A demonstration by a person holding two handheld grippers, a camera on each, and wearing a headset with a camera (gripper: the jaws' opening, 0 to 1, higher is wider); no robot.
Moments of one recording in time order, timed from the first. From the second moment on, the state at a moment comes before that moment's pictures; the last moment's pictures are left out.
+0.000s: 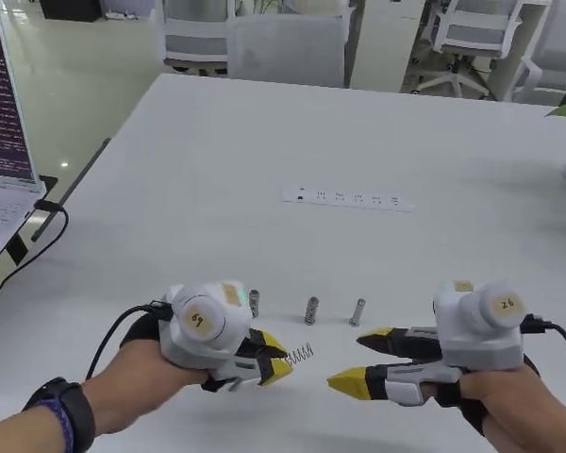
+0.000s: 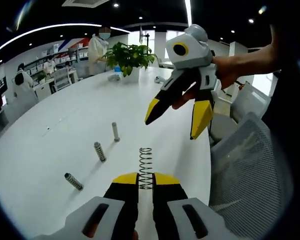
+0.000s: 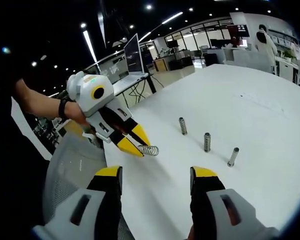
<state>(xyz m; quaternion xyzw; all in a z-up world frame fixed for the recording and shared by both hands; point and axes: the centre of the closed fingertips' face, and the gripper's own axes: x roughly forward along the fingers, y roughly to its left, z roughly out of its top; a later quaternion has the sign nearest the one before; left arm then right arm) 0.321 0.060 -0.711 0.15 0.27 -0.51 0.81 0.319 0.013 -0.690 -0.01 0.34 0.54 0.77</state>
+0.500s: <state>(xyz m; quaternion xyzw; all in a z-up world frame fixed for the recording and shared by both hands) 0.321 0.052 -0.691 0.14 0.24 -0.50 0.82 0.326 0.040 -0.680 0.03 0.32 0.56 0.76</state>
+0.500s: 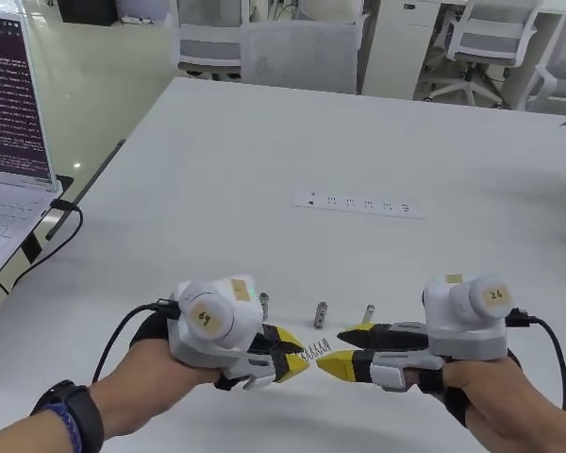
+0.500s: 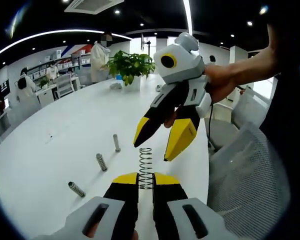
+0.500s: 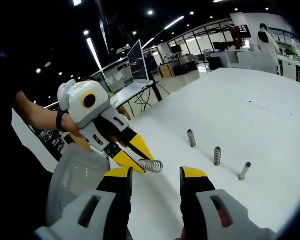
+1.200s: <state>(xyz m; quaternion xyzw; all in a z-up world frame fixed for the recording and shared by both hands) 0.322 0.050 -0.678 0.13 0.22 -0.51 0.82 0.327 0.055 -0.670 0.07 0.32 0.58 0.75</state>
